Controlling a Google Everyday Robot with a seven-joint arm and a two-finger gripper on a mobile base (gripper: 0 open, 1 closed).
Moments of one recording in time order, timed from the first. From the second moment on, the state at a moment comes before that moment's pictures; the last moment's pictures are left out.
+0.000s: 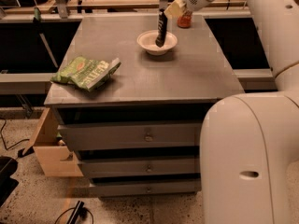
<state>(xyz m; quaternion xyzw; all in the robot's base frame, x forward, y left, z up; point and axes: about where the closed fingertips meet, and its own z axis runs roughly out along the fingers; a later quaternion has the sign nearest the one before) 0.800 -0.087 0.976 -0.43 0.79 0.13 0.41</state>
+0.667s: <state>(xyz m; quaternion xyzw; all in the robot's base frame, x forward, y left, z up) 0.784 -0.085 1.061 -0.48 0.75 0.07 0.45</state>
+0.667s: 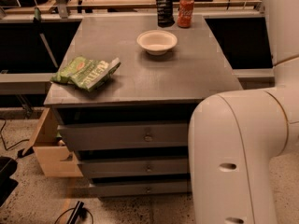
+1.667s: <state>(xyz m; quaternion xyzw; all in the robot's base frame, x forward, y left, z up) 0.727 -0.171 1.078 -0.41 0.81 0.07 0.42</state>
